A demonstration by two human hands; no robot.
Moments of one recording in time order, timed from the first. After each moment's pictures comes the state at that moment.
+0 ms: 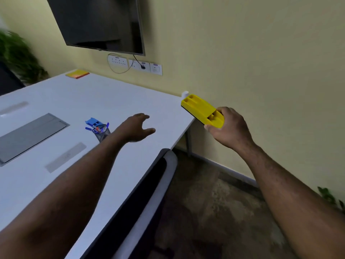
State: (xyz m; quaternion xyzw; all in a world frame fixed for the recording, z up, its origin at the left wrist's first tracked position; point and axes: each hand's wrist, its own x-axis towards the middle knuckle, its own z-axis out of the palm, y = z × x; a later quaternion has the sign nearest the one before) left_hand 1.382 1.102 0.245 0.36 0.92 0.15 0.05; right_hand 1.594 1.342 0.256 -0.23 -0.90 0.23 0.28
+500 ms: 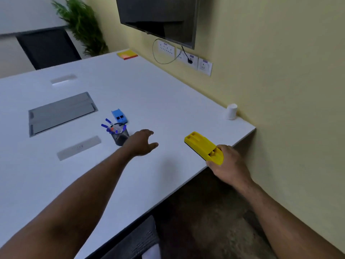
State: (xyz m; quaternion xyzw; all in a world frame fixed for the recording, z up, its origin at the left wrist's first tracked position) left_hand 1.221 1.145 0.140 0.16 0.97 0.13 0.09; right_hand 1.372 1.435 0.132 -0.11 -0.94 0.30 0.10
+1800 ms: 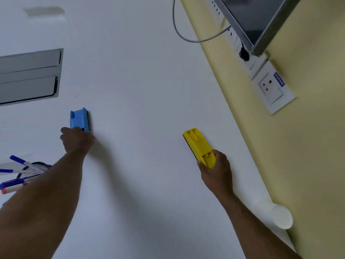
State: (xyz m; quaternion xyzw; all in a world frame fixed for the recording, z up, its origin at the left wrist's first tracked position) left_hand 0.845 1.122 -0.030 -0.48 0.87 0.13 0.01; right_hand 0.863 1.550 -0.034 -0.06 -0.93 0.36 -0.05
